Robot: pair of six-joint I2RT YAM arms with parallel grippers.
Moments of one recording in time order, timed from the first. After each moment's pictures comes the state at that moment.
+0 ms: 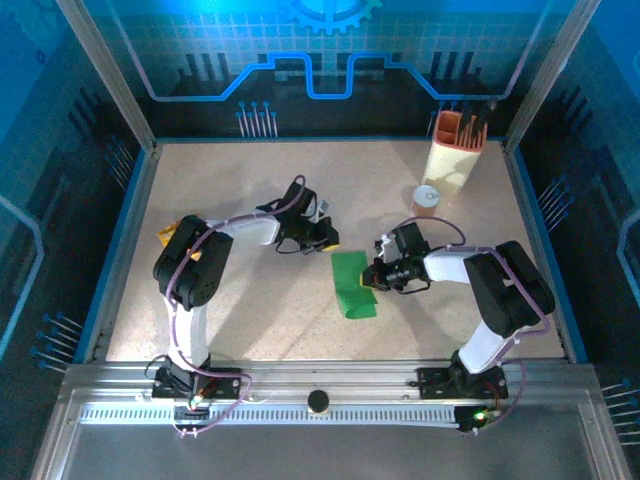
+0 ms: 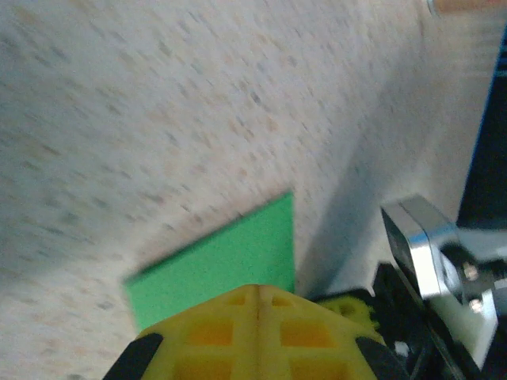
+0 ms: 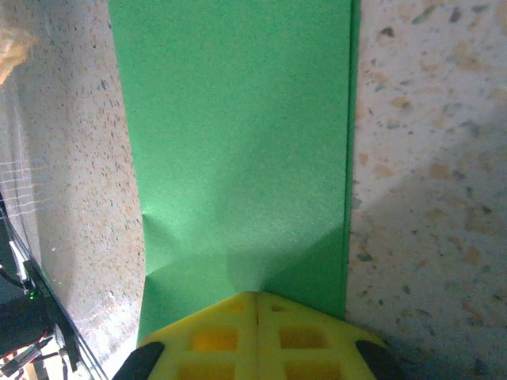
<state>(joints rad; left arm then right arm) -0.50 1.96 1.22 -0.21 0.59 -0.79 0.36 1.68 0.67 -0.12 -0.63 0.53</state>
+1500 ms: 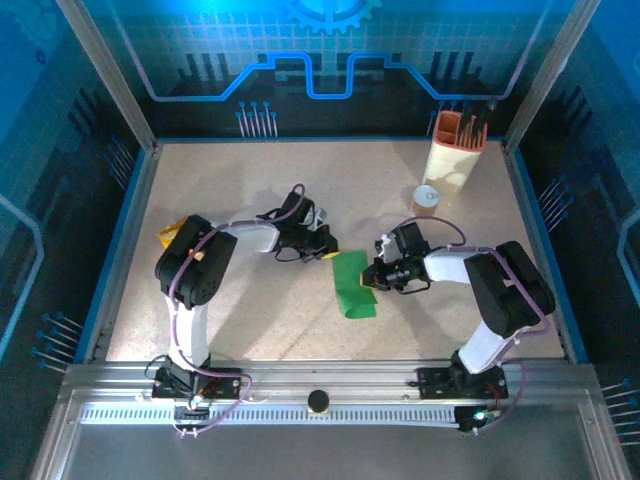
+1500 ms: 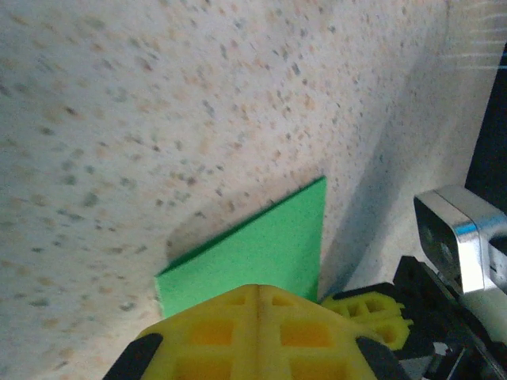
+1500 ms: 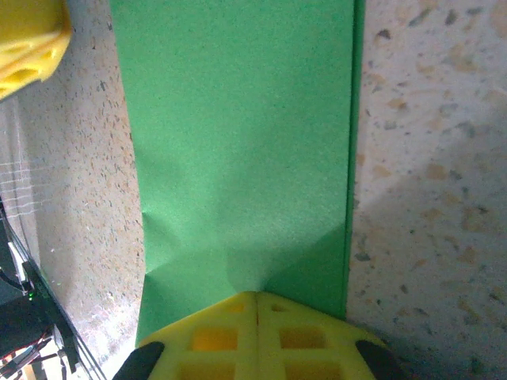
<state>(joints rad) -0.49 1.98 1.14 -0.10 0.62 -0.82 0.36 1.68 0.67 -0.12 -0.63 0.53</state>
